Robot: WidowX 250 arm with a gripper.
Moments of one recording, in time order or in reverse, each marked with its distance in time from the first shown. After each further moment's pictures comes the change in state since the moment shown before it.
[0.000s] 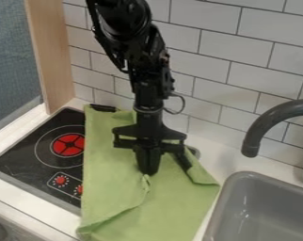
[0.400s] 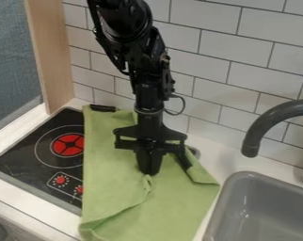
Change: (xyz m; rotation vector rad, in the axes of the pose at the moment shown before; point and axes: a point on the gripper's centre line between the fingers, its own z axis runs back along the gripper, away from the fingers) arm 0.003 -0.004 -0.011 0.009 -0.009 0.010
